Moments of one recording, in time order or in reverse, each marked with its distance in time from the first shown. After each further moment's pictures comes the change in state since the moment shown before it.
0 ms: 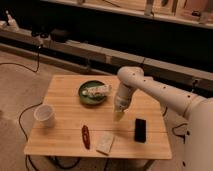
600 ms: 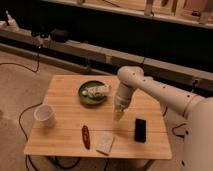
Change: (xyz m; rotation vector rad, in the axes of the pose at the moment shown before) arm 0.006 0.013 0.000 -0.010 -0.007 0.076
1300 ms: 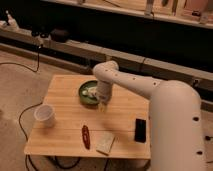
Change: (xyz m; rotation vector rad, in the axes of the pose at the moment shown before) arm 0.074 0.043 0.017 -0.121 -0.170 0.188
